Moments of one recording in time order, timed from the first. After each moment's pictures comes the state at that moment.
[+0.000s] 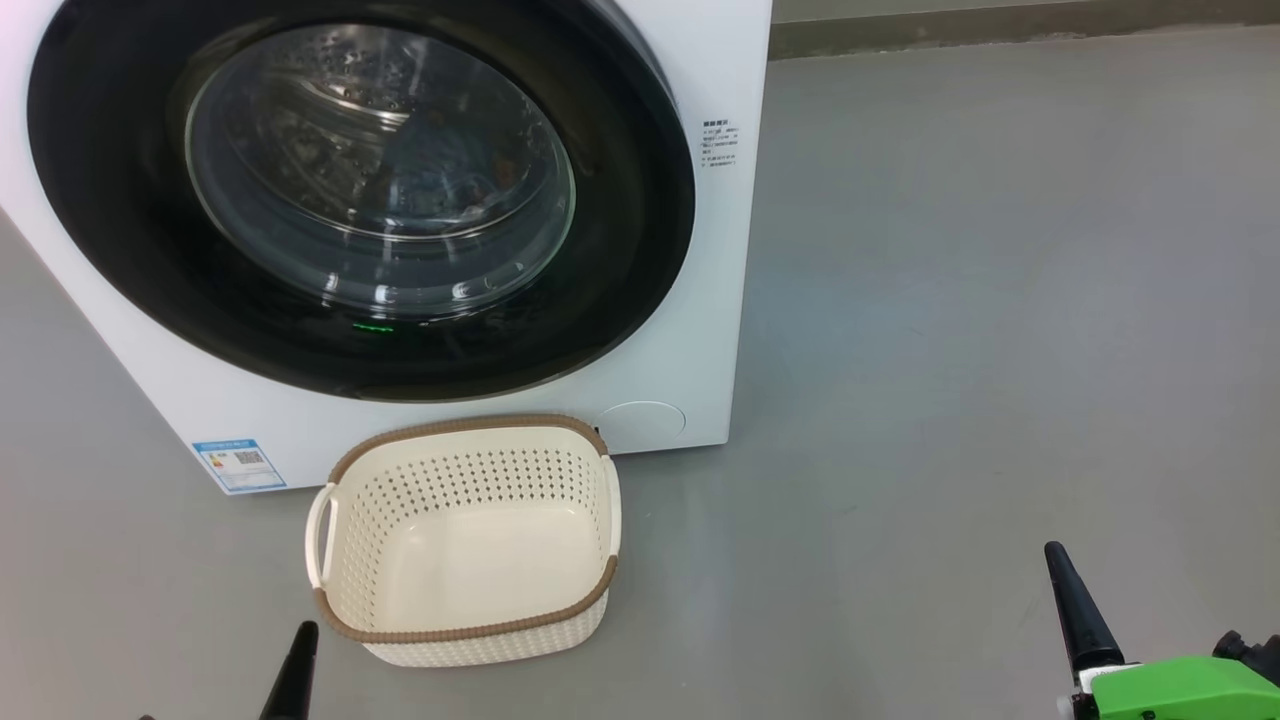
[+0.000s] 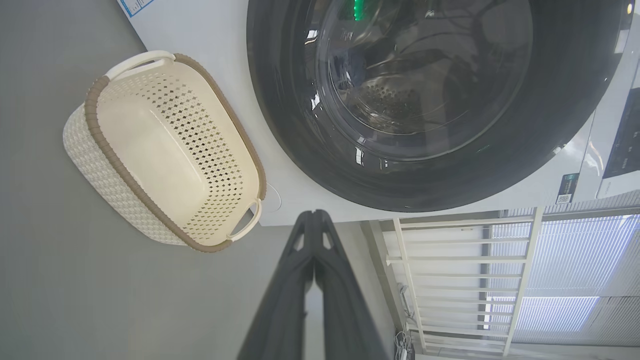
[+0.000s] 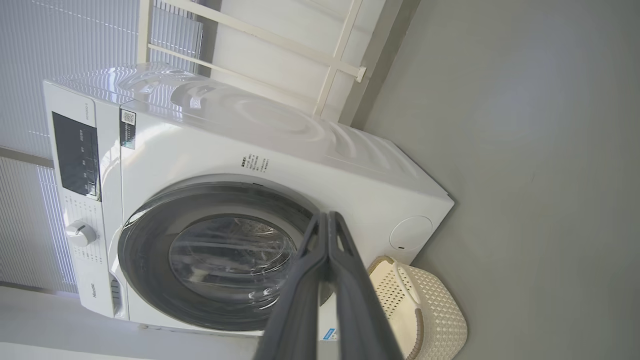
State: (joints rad) left arm -0.01 0.02 0.04 0.28 -1.34 -0.10 0.03; right arm -0.02 -0.05 -0.12 0.27 1.29 0.13 0.03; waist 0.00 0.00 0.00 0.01
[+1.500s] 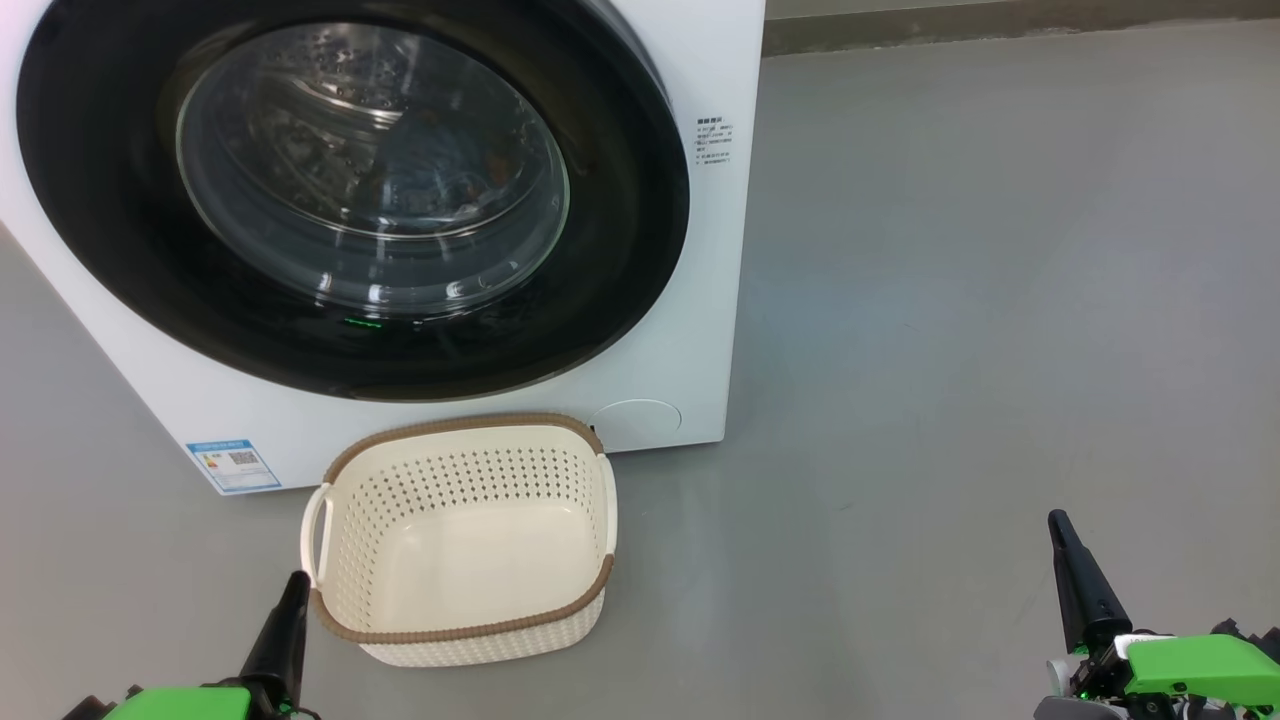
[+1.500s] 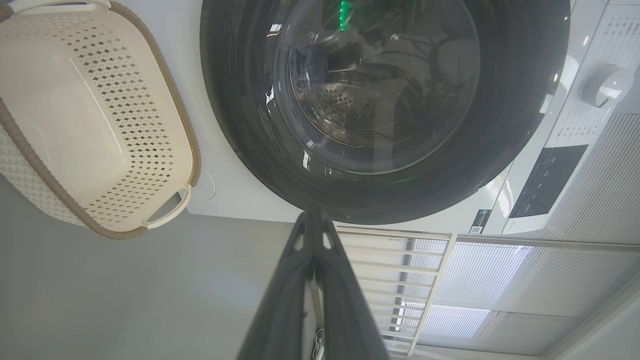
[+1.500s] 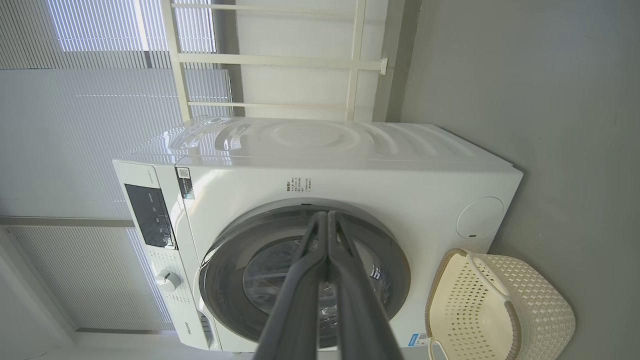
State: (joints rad) left arm -0.07 0.02 0.08 0.27 -1.60 -0.12 0.11; right arm -0.07 -0.05 -0.14 0.27 1.60 0.13 0.11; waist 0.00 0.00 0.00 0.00
